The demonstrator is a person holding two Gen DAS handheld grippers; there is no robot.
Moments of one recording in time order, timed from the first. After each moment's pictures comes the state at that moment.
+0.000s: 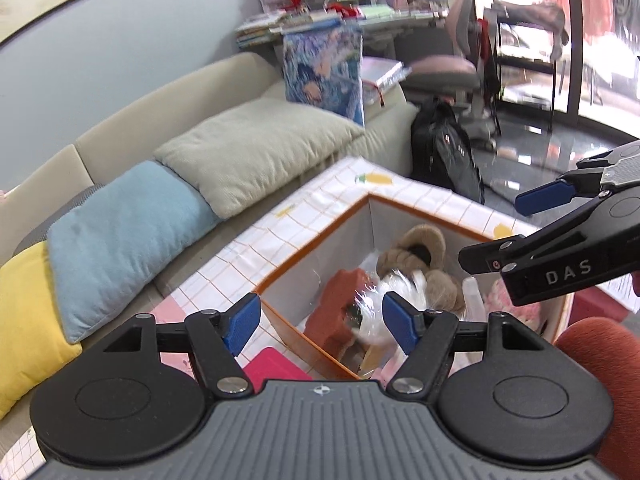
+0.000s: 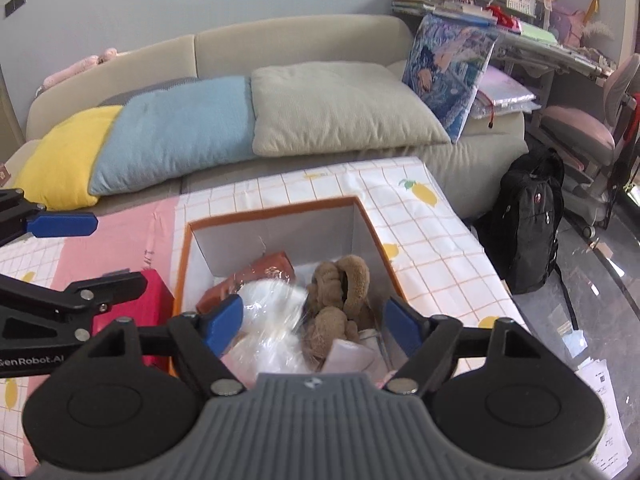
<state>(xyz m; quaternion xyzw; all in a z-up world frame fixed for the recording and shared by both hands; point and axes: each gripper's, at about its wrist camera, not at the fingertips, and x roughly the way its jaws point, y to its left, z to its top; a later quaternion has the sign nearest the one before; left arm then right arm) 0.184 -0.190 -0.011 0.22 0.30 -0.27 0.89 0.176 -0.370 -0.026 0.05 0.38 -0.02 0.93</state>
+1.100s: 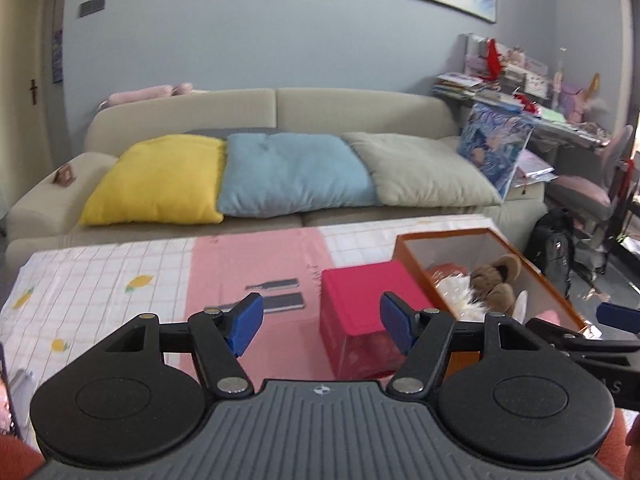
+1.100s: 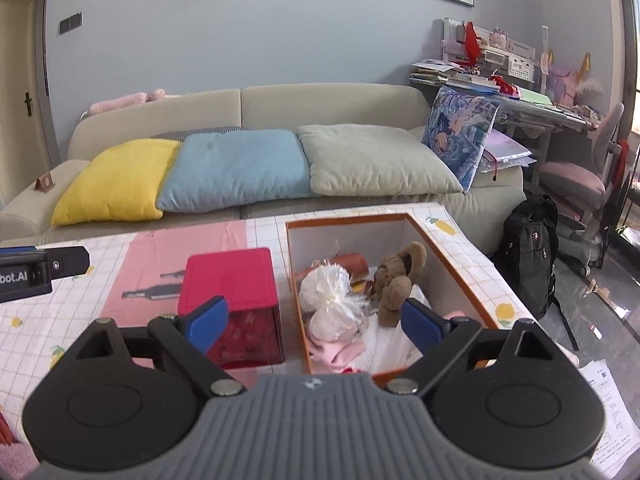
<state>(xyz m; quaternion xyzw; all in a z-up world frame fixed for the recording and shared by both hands) 0.046 -0.066 -0.001 0.00 0.28 -0.03 0.96 0.020 -0.258 -0.019 0.02 0.28 -0.01 0.96</state>
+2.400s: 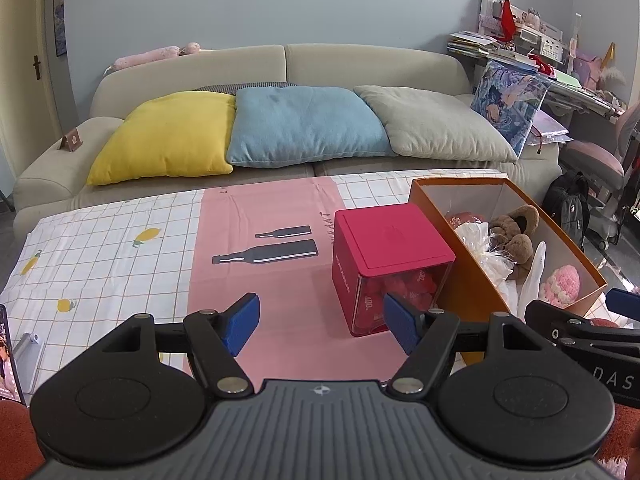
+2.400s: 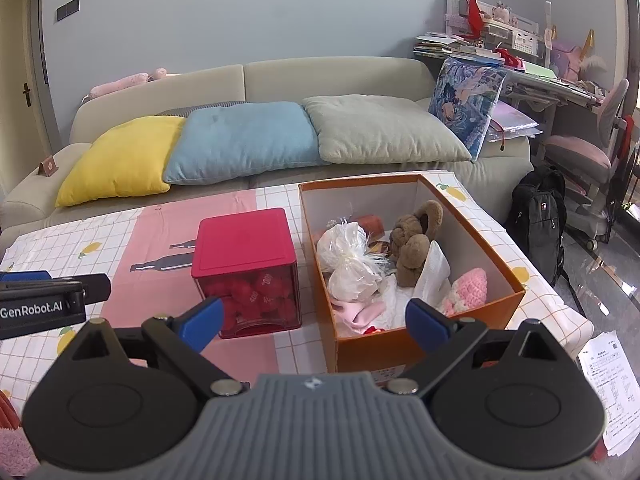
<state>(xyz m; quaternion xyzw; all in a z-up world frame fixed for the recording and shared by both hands) 0.037 -0.058 -0.023 0.01 0.34 -0.02 0.94 0.015 -0.246 -0.041 0.04 0.31 -0.01 0.95</state>
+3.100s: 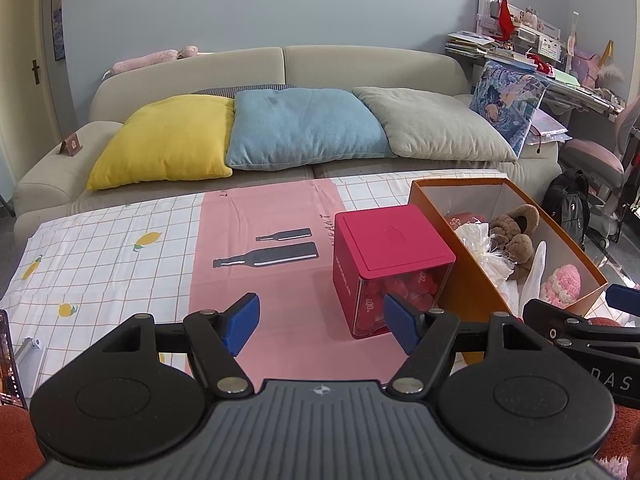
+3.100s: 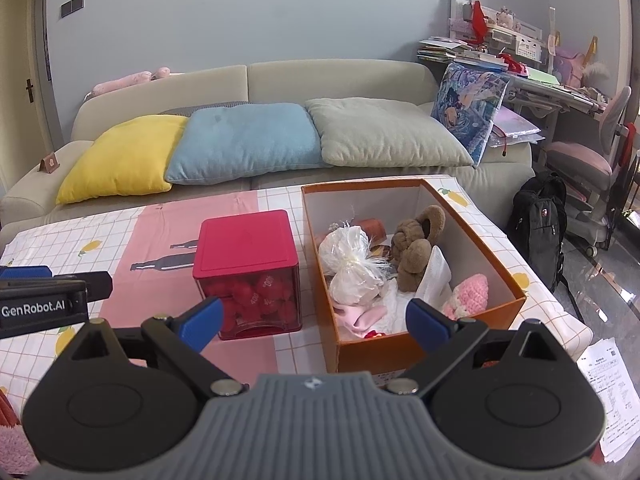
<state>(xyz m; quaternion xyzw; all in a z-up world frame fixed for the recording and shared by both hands) 0.037 -0.059 -0.024 0.01 0.34 -0.02 0.94 0.015 -0.244 -0.041 0.03 0.31 0.00 0.95</state>
